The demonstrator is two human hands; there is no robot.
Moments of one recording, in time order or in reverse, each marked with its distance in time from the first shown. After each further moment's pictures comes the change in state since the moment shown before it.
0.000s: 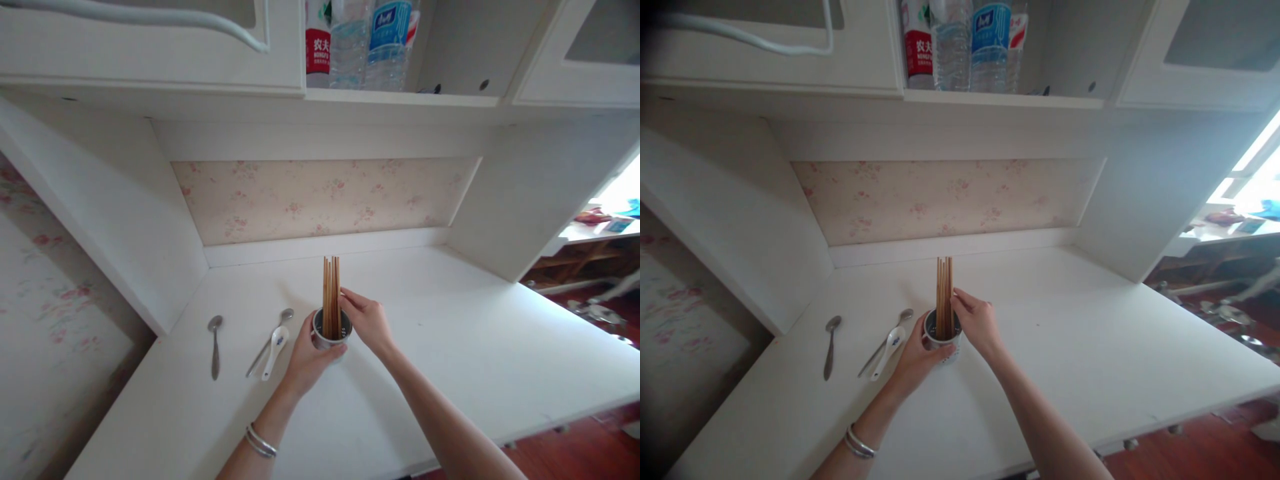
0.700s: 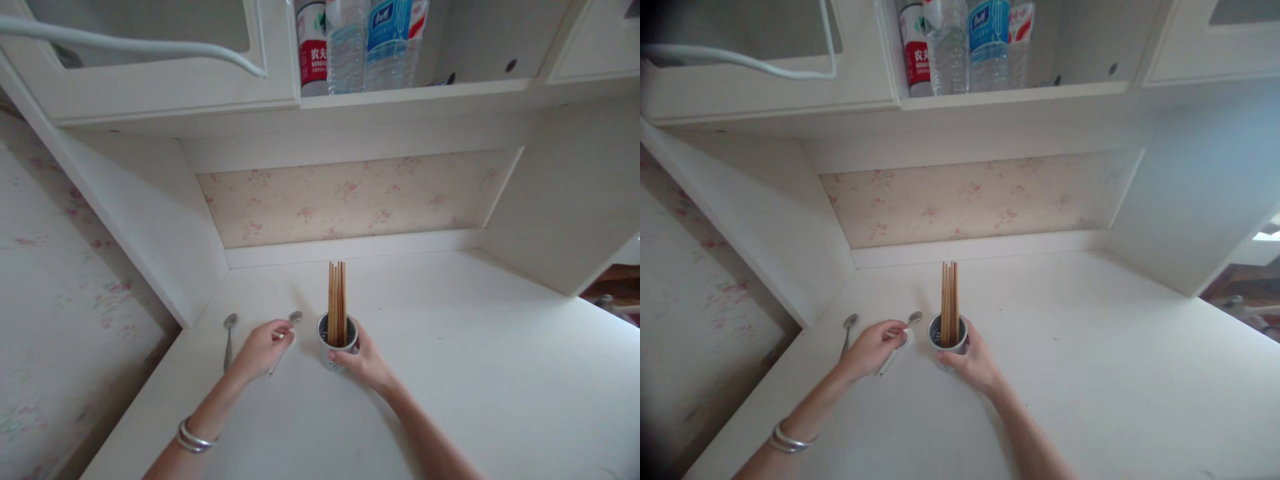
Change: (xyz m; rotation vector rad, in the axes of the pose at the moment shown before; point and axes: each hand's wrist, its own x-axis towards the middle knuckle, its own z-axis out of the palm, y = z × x) left_hand 0.001 0.054 -0.090 0.889 0.056 -0.179; right_hand -0.034 0.041 0.011 0.416 -0.356 -0.016
